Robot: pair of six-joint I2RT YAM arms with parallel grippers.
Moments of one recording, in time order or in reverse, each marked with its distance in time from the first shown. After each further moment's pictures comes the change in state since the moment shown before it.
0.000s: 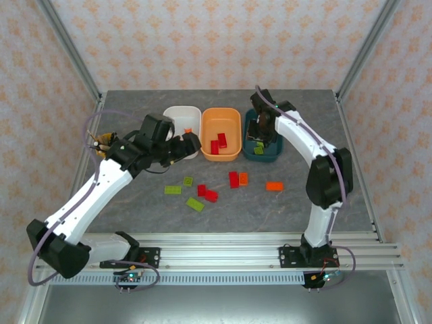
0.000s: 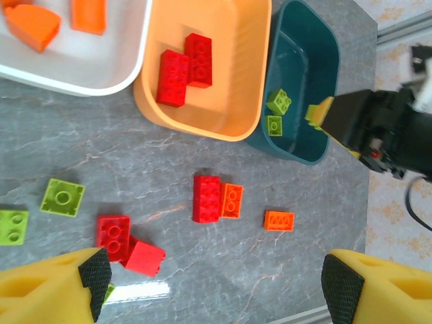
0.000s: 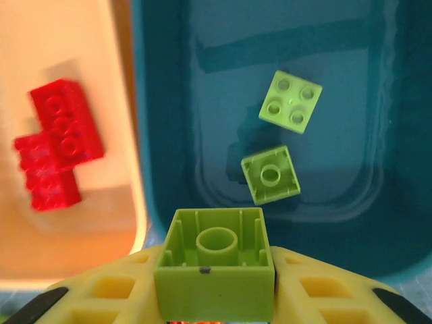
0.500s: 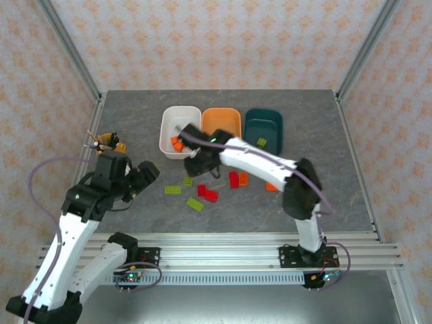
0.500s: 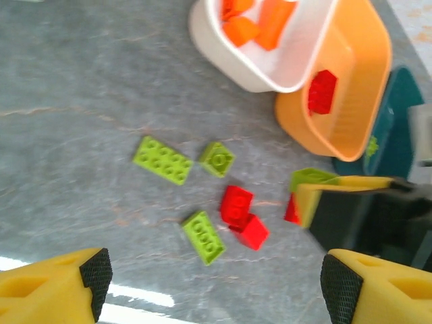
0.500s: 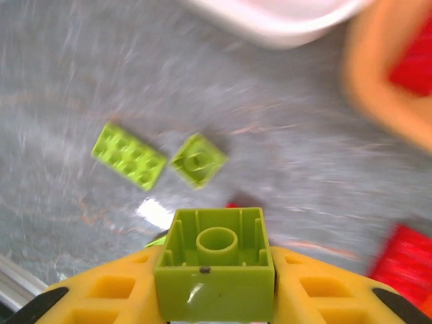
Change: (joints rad) left arm 0.218 -0.458 -0.256 -0.263 -0.047 -0.052; right arm 0.516 -0.001 0.100 0.003 0.000 -0.121
